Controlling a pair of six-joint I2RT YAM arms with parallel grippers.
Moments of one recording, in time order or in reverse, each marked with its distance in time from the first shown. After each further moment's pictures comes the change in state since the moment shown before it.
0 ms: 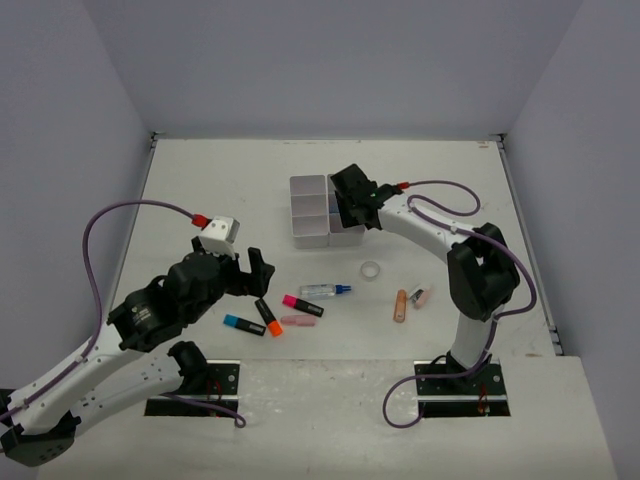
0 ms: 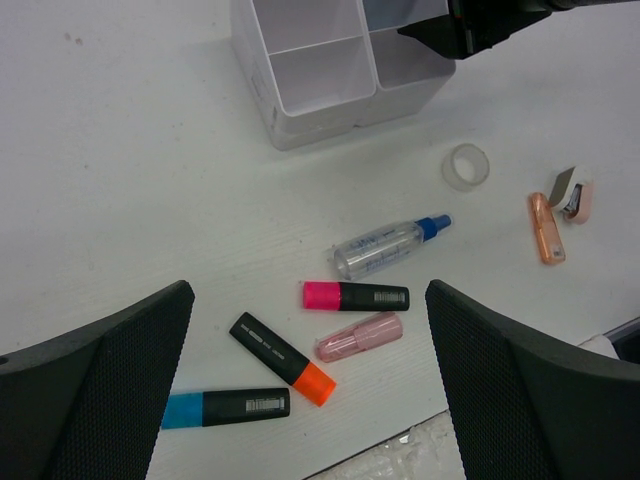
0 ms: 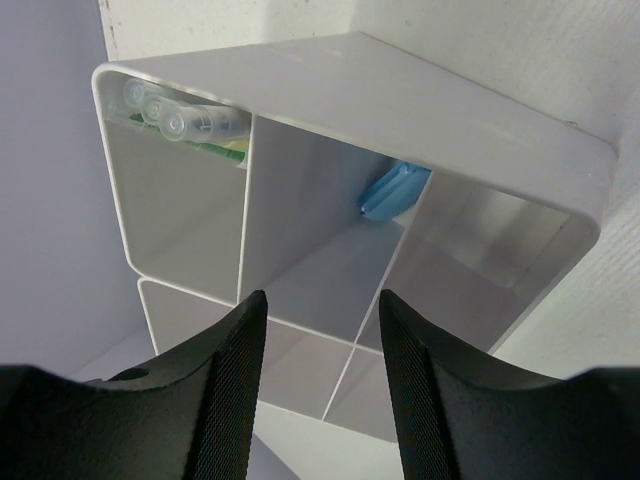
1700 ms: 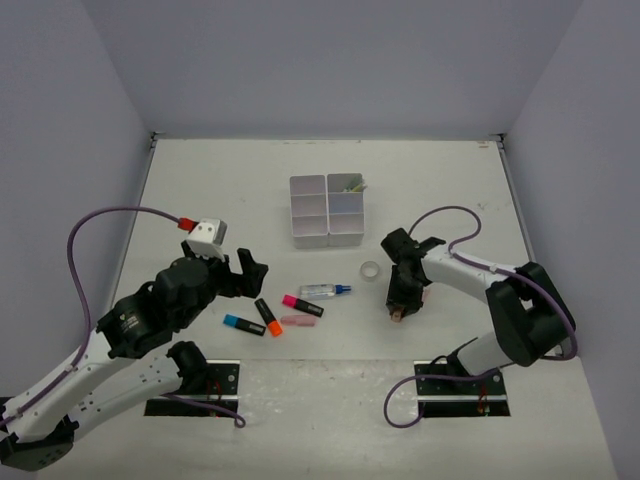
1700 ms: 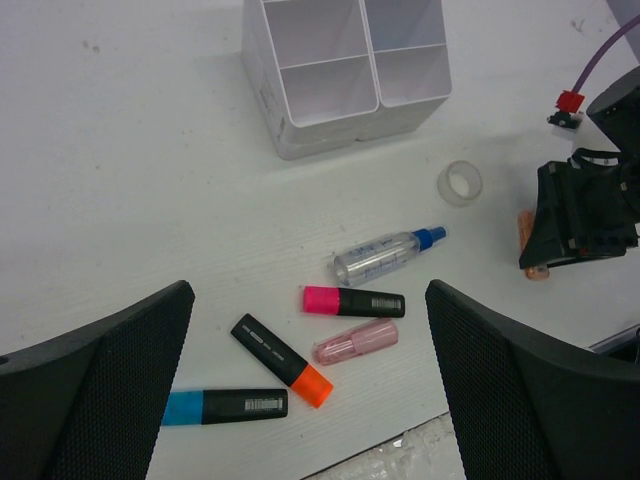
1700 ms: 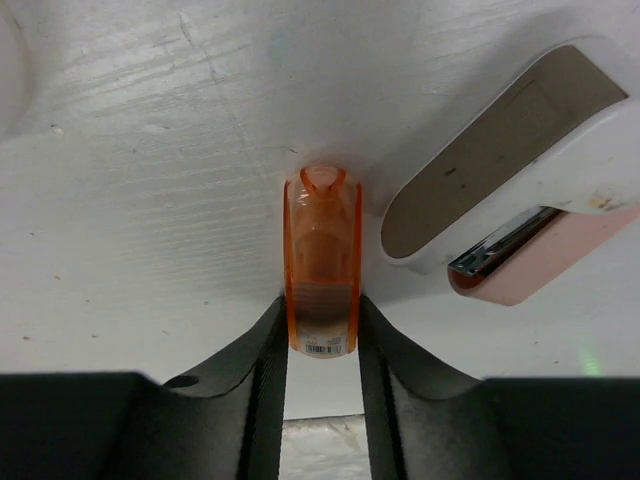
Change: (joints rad) left arm 0.000 -0.062 0.000 -0.024 -0.026 -0.025; right arm -0.105 -0.357 -0.663 -0.226 -0.411 -1.071
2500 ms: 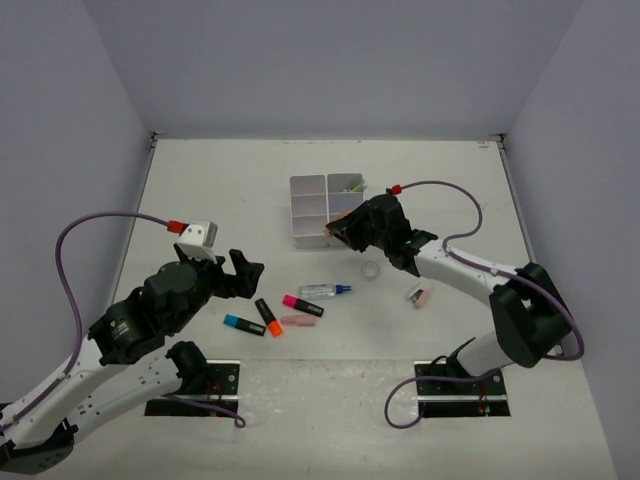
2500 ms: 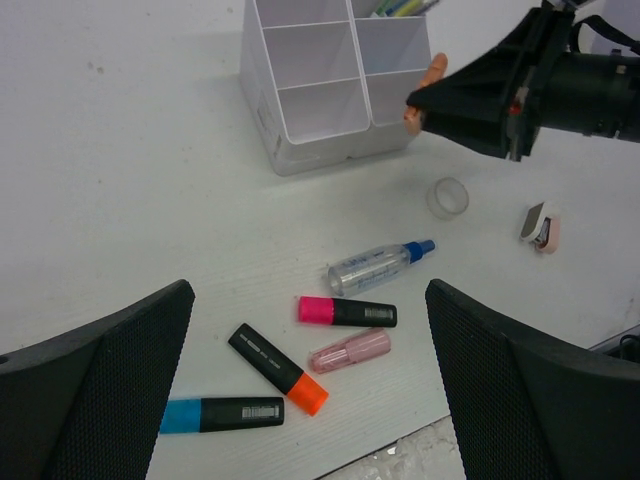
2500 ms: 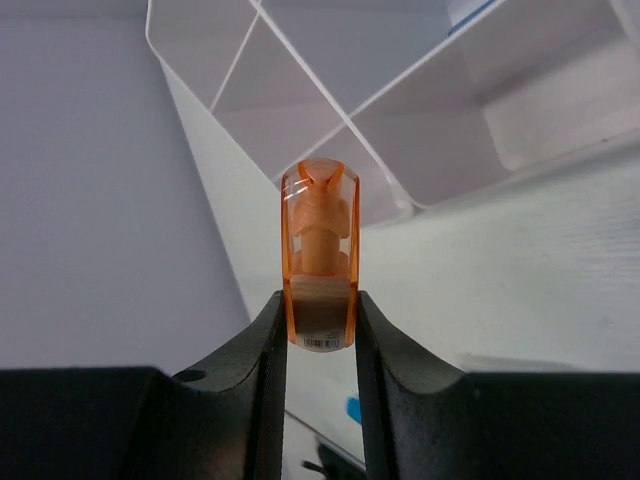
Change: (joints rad) left arm 0.000 -0.056 0.000 0.007 -0.008 0.006; right arm 0.090 -0.012 0.109 0.820 -0.035 0.529
